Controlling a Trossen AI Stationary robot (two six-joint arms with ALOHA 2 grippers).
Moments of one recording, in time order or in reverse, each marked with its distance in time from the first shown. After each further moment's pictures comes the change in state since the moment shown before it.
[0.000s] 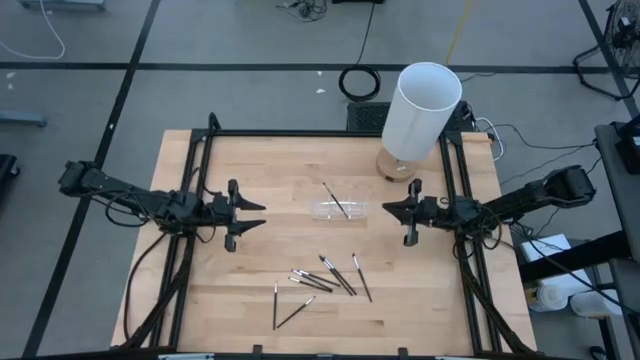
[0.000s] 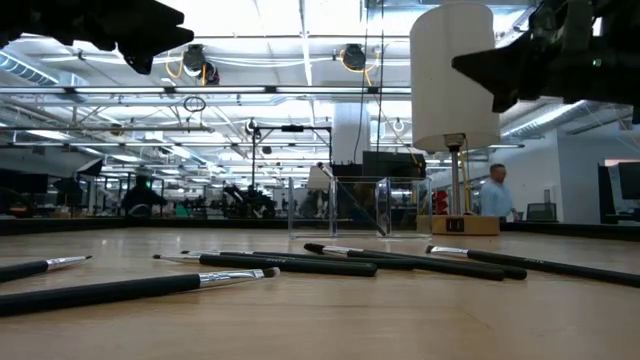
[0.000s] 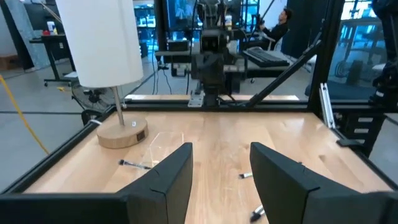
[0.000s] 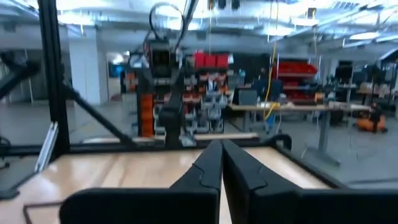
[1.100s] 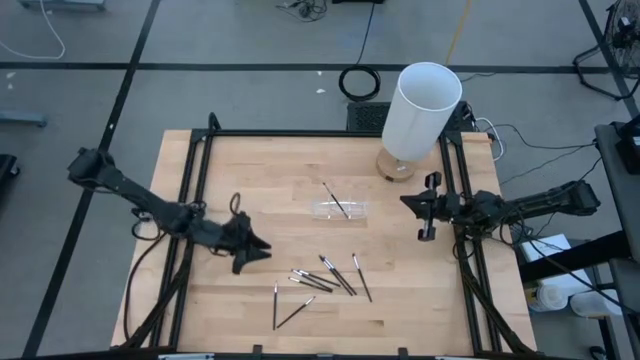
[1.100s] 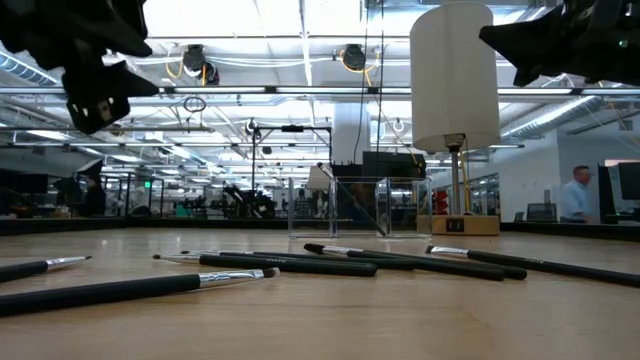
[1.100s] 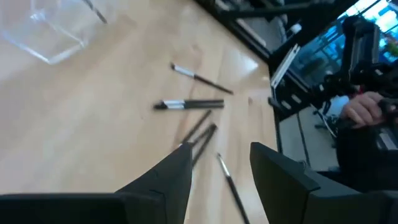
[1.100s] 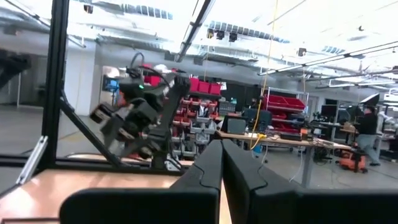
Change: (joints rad) left arm -0.203 0.316 0.073 -0.129 0.046 -0.859; right arm 0.000 -0.531 -0.006 -0.435 -0.002 -0.148
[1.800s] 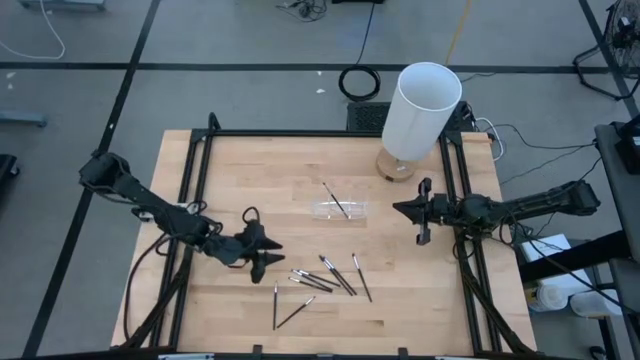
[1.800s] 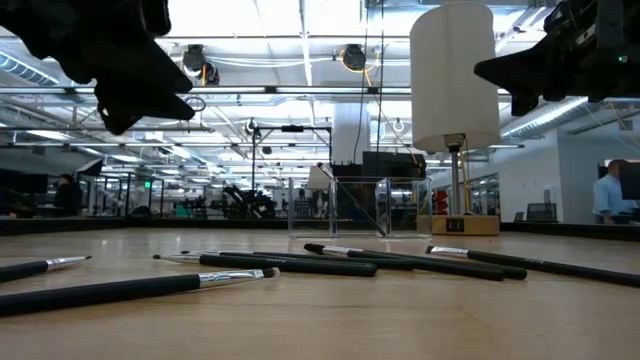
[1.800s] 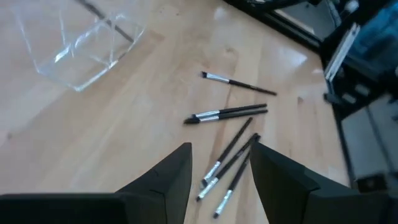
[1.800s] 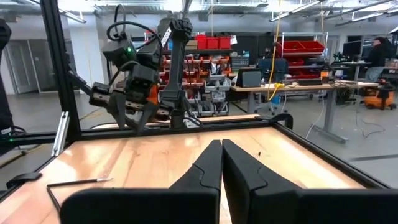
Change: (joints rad) left arm -0.025 0.260 0.123 0.010 -0.165 0.155; right arm 0.000 0.000 0.000 -0.199 -0.004 0.220
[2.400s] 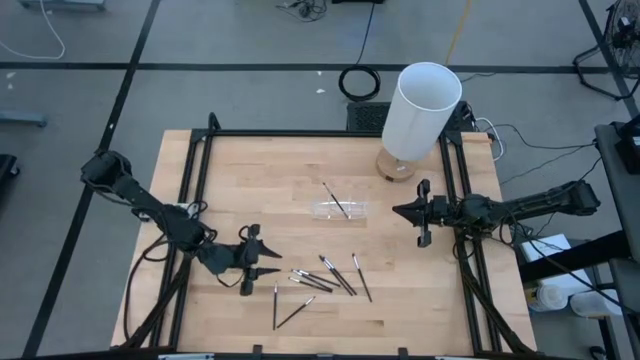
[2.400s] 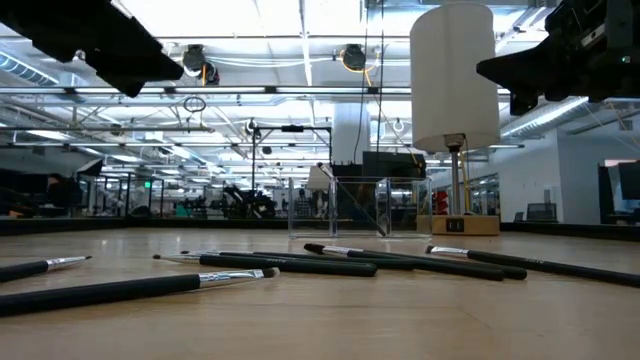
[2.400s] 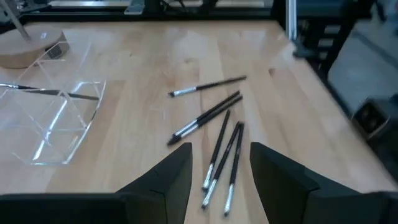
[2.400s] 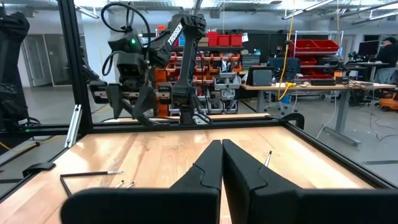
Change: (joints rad) left arm -0.104 0.000 0.000 0.086 -0.033 0.408; right arm 0.000 0.001 0.000 -0.011 -0.049 -0.011
